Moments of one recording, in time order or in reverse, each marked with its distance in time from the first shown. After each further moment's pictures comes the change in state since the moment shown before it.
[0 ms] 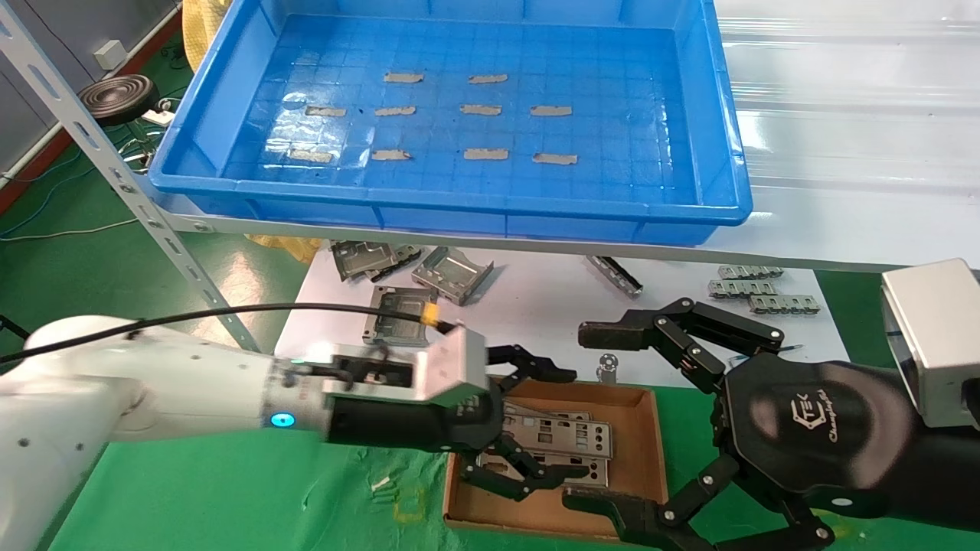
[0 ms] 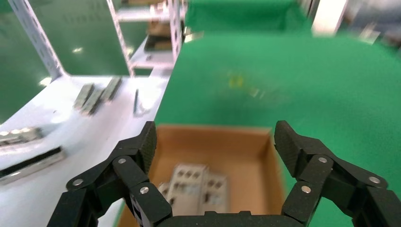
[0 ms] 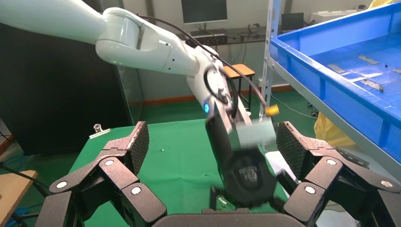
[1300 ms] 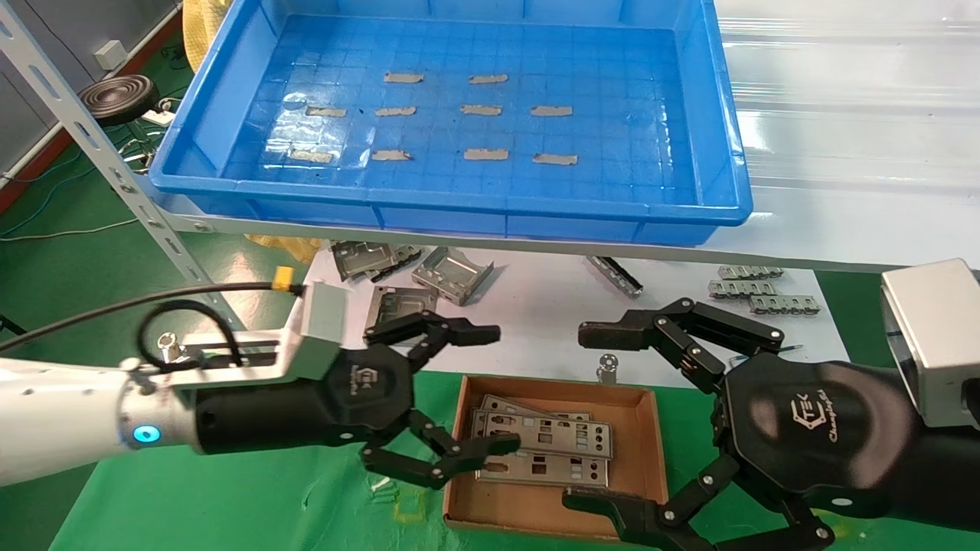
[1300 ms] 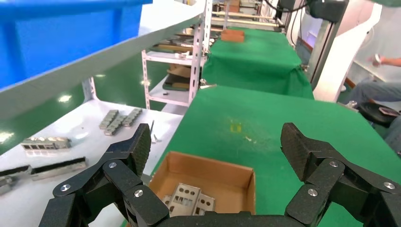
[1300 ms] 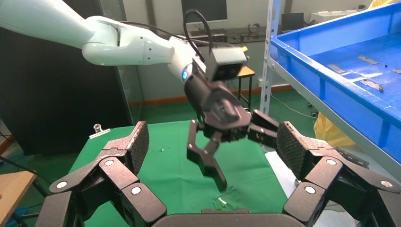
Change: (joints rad) left arm 0.191 -0.298 -0.275 -0.431 -0.081 0.037 -0.324; right arm 0.000 0.000 0.000 0.000 0.000 0.000 0.000
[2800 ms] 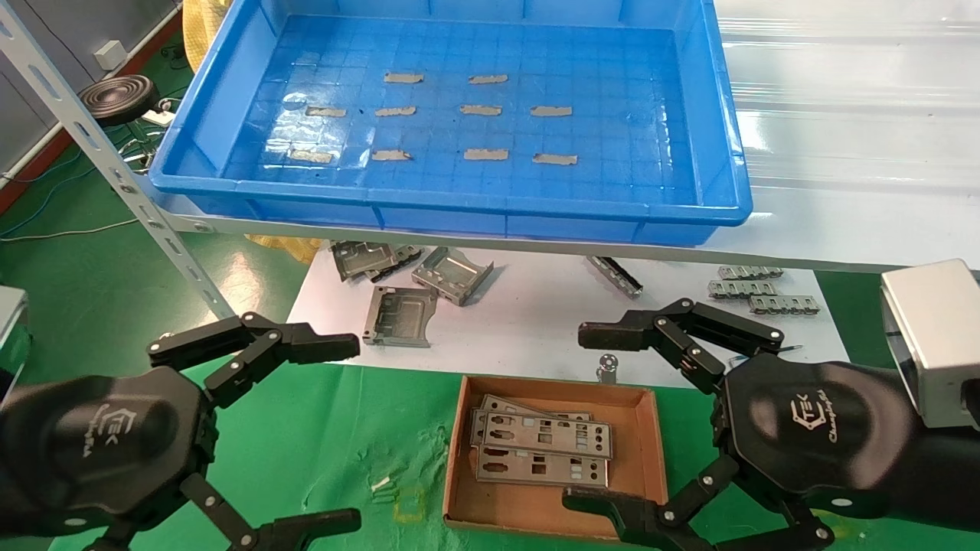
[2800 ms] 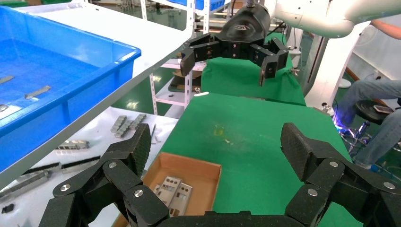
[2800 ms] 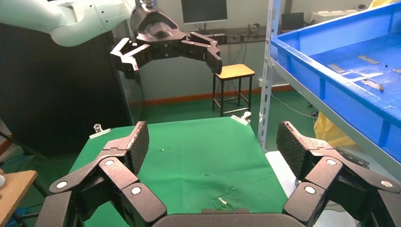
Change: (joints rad) left arm 0.281 -0.428 -0.392 -0.687 -0.079 -0.038 -0.415; right arm 0.000 0.000 0.000 0.000 0.001 0.000 0.000
